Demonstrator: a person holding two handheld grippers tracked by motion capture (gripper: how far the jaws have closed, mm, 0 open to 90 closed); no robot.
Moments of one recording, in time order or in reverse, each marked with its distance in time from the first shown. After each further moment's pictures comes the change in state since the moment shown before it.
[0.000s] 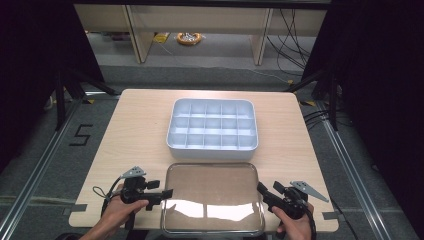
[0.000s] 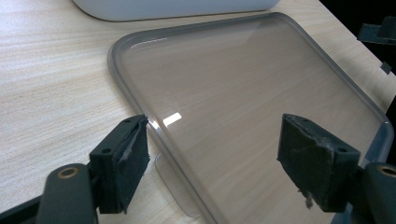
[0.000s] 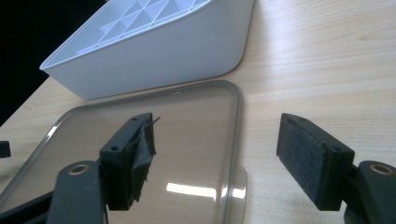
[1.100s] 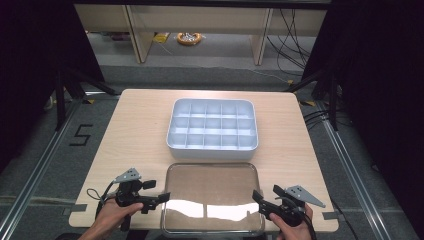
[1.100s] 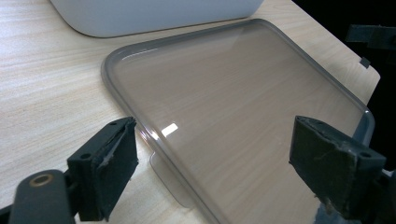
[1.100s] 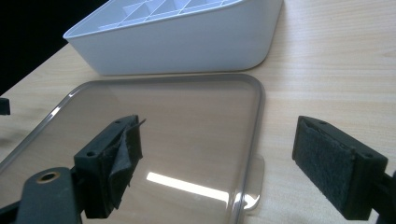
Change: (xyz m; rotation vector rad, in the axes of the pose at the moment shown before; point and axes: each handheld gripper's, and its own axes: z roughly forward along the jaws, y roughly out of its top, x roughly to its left) left arm -0.002 -0.005 -0.014 -0.045 -0.044 0.073; right arm 0.016 -0.007 -0.012 0.013 0.034 -0.154
